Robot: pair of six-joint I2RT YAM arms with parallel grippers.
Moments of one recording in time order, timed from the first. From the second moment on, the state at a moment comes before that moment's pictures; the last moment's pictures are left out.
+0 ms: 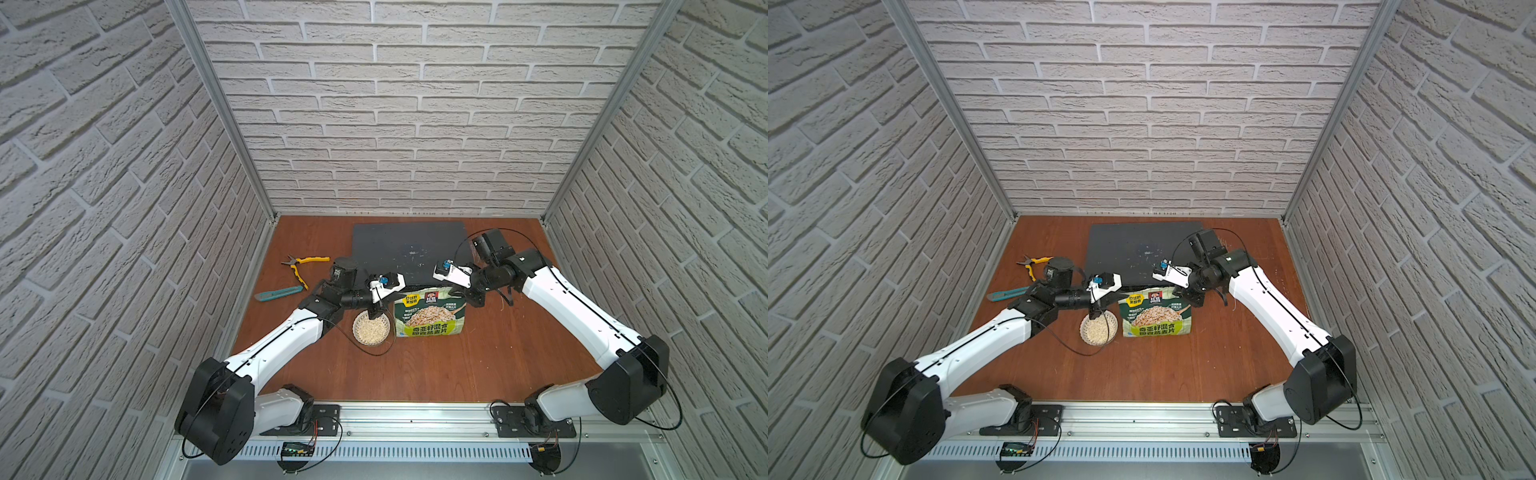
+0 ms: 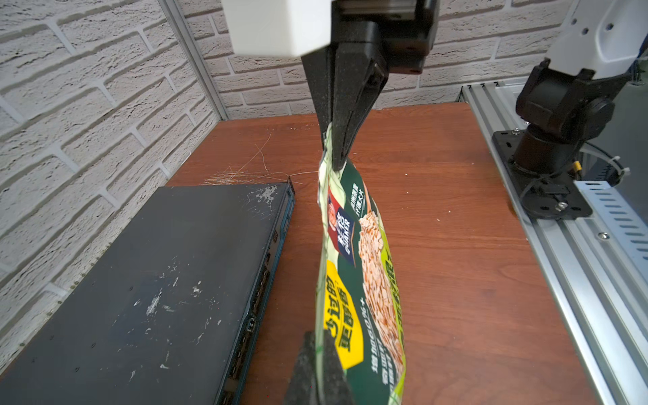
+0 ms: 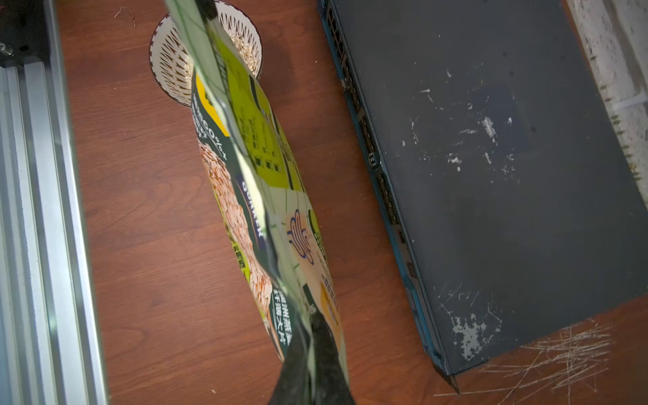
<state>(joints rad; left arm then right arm) -0.44 1.22 0.75 -0.03 0.76 0.58 0.47 1.43 1.31 -0.97 -0.35 -0.78</state>
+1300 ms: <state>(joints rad) -0.24 0.63 0.44 0.06 0.06 0.16 0.20 0.87 0.47 -0.15 0.11 -0.10</state>
